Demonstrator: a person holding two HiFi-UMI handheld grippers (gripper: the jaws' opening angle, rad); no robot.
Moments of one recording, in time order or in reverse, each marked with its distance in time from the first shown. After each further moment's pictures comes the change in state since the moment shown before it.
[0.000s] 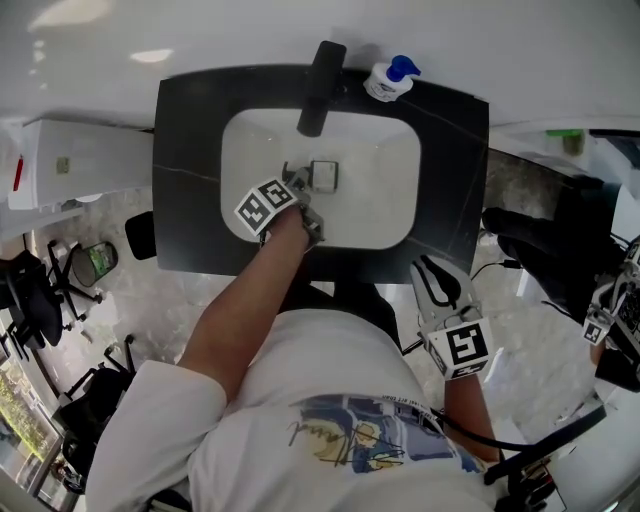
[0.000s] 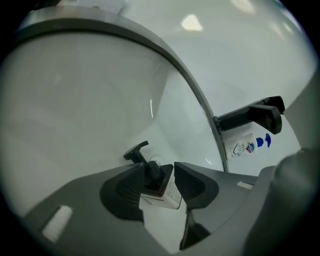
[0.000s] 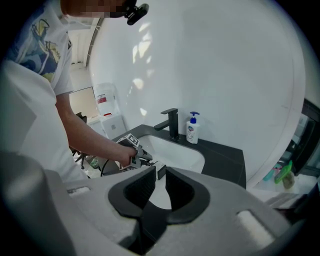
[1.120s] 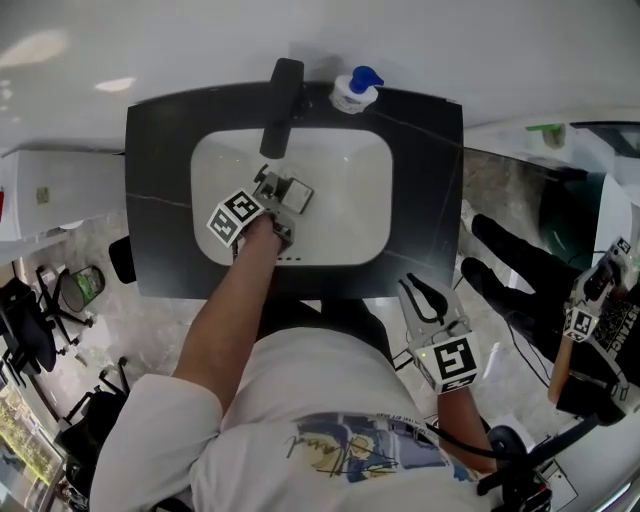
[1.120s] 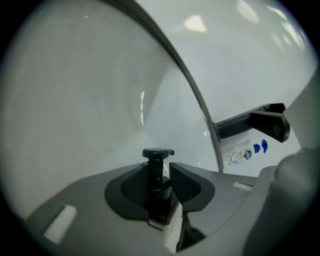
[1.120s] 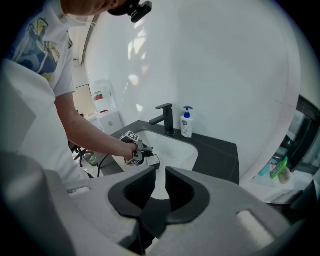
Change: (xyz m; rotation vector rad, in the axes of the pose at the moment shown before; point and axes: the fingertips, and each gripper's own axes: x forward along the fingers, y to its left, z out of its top) left arm 0.038 -0.010 0.022 -0.005 -0.055 -0.137; right arm -0.009 -0.020 -0.022 0.020 0.045 -0.024
